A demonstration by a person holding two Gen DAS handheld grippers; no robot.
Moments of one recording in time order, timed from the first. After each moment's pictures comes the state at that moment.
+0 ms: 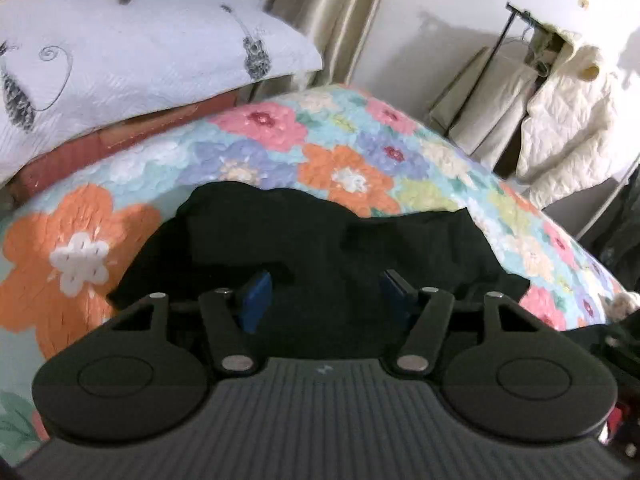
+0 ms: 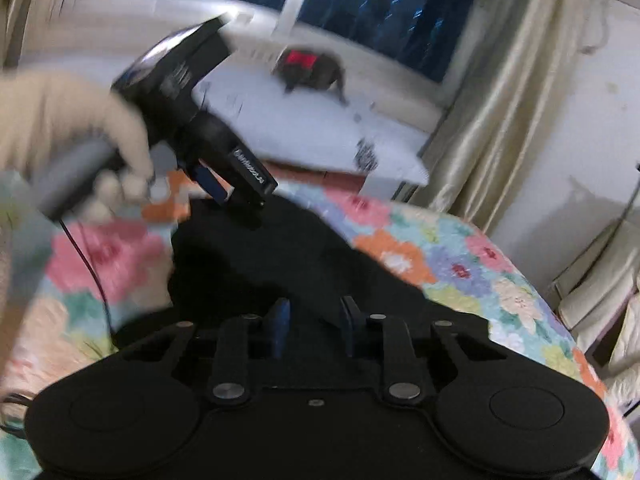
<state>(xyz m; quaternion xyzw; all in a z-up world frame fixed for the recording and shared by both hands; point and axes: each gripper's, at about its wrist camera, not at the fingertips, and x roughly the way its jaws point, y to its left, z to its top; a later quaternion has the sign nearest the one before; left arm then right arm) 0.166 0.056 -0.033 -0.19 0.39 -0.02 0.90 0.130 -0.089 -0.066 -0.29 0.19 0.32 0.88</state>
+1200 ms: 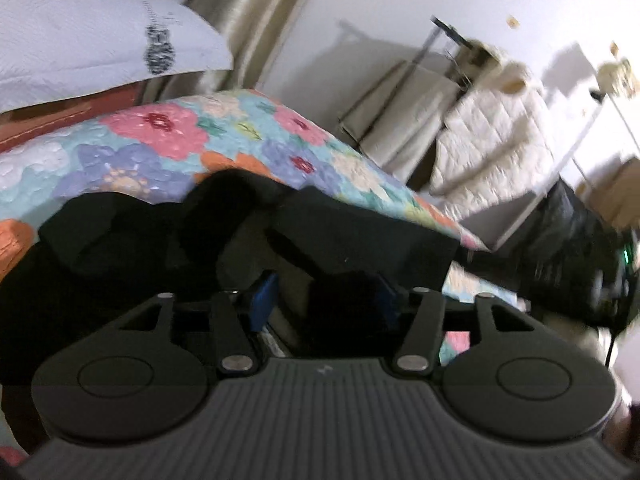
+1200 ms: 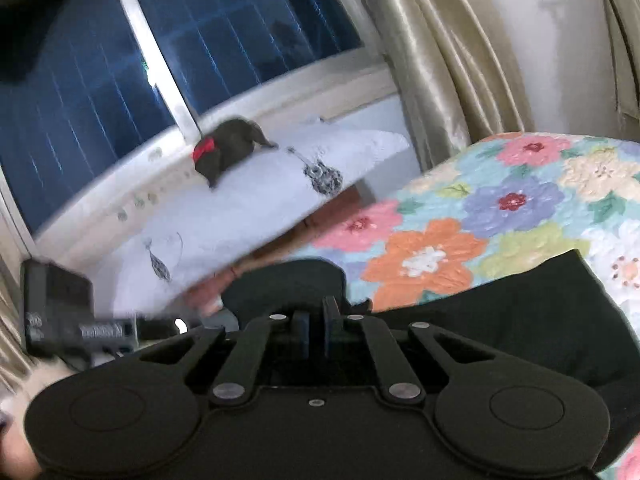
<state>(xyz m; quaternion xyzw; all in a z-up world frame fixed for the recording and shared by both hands) 0.211 0.038 -0.052 -0.22 0.28 -0.18 0.92 0.297 -0.190 -0.063 0.12 0.25 0.39 0.88</state>
